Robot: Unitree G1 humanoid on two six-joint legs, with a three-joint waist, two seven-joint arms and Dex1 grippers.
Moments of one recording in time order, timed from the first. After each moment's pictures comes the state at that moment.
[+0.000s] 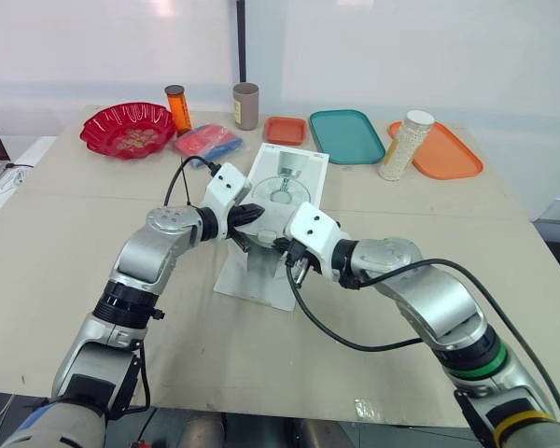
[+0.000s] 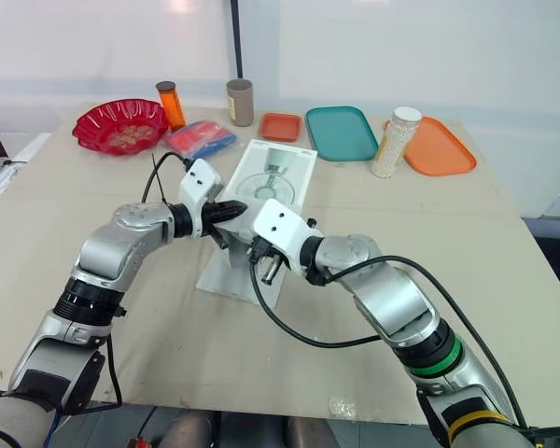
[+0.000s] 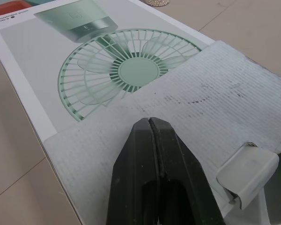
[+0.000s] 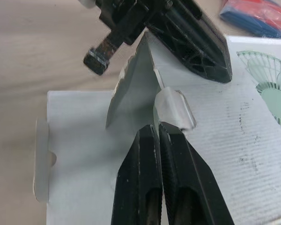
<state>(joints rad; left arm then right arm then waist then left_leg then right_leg) -0.76 0.39 -0.18 0.10 -0.23 0.64 -0.67 -0.63 -0.57 0.41 -0.47 0.21 0.91 0.57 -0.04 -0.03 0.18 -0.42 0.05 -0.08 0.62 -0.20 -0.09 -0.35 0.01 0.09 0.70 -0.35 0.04</state>
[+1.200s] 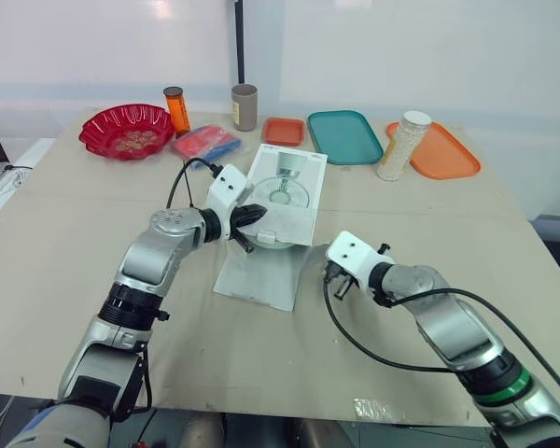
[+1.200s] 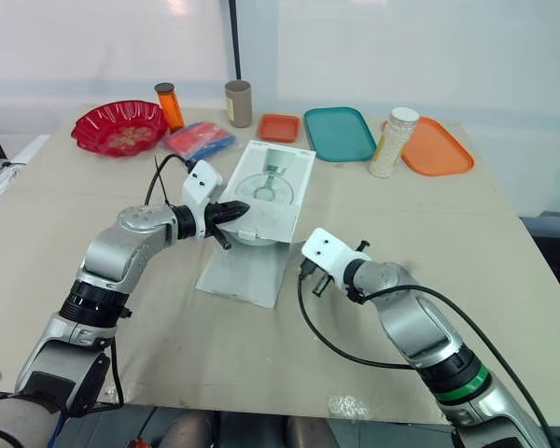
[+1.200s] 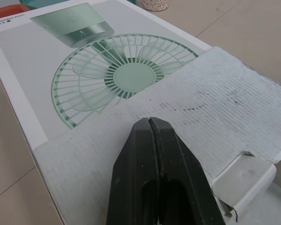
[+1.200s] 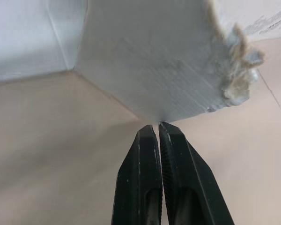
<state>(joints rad) -0.74 0.35 -0.16 0.10 -0.21 0.64 -0.66 -0.45 -0.62 0.35 -0.29 -0.04 0.73 0.49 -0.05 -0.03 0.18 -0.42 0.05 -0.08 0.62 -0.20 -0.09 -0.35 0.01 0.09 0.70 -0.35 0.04</state>
